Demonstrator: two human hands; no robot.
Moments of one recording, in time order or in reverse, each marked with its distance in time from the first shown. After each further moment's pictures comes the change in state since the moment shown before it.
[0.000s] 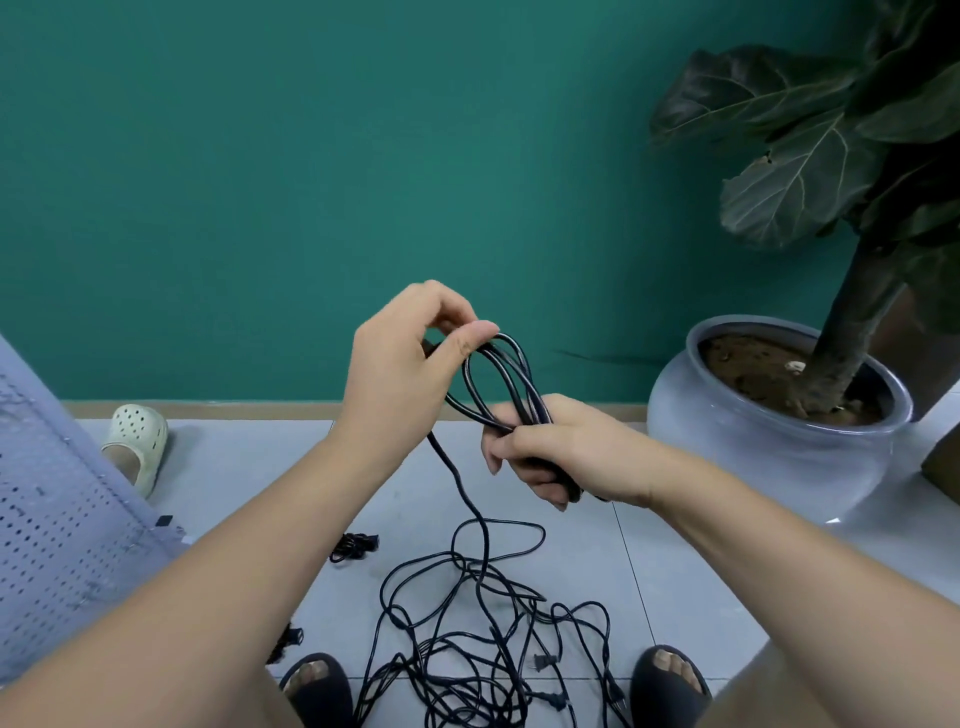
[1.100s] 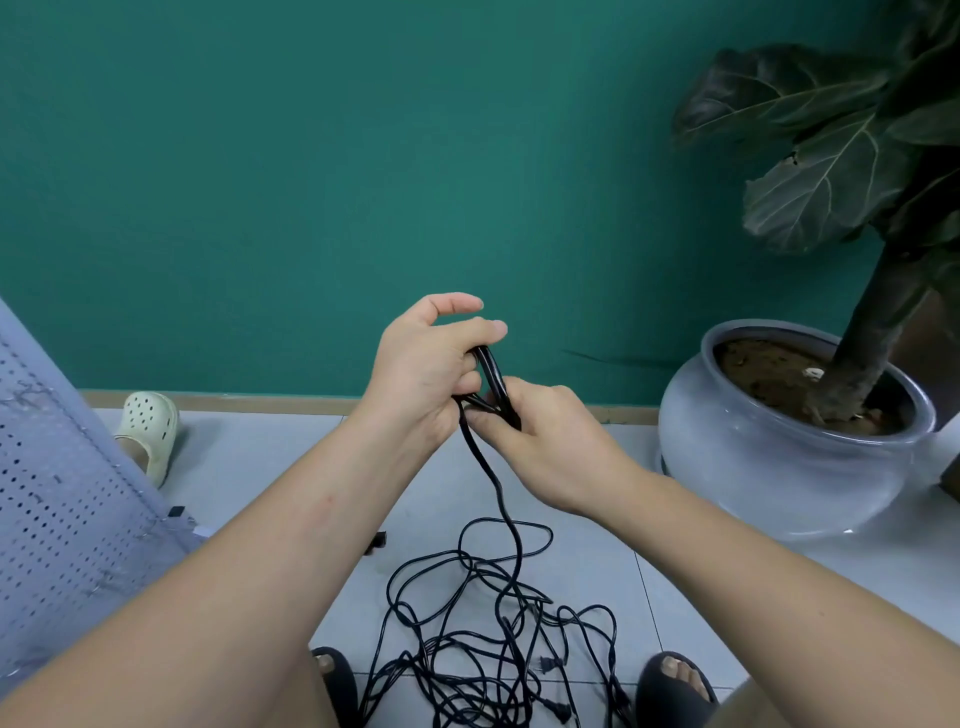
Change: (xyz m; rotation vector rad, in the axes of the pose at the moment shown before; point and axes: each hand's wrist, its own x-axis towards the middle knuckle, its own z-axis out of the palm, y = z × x) left_hand 0.021 0.001 0.020 -0.810 0.081 -0.783; right_hand 0.027 -0.005 0.032 -0.398 0.443 -0.124
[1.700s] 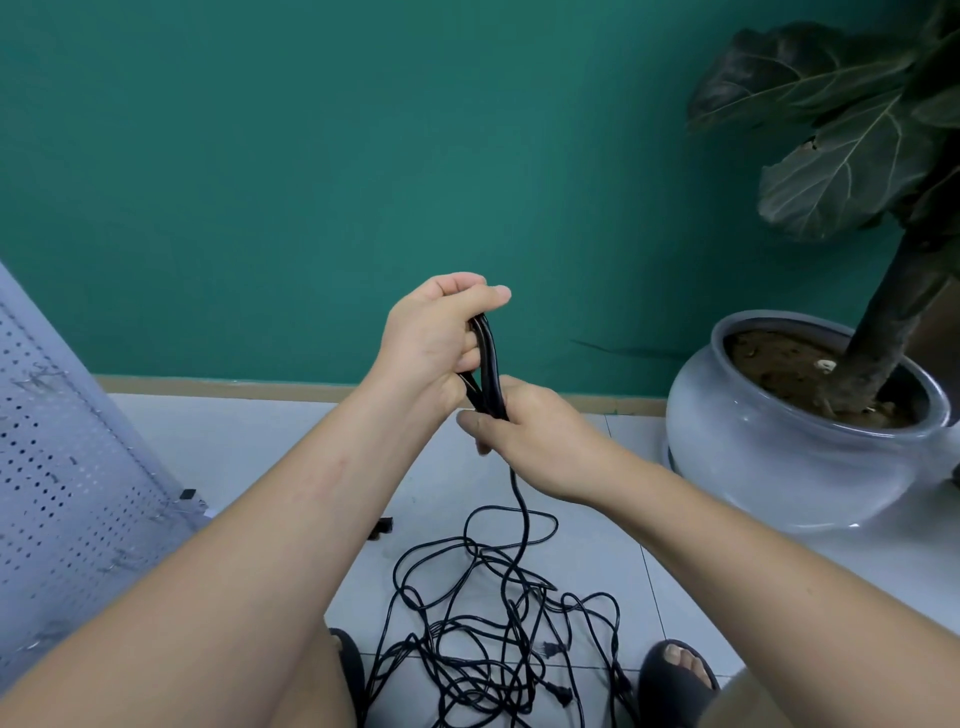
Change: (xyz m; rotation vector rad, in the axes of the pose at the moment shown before) left_hand 0.007 0.005 0.002 -0.017 0.032 -0.010; right_hand 0.009 0.000 0.011 0.044 -0.197 0.066
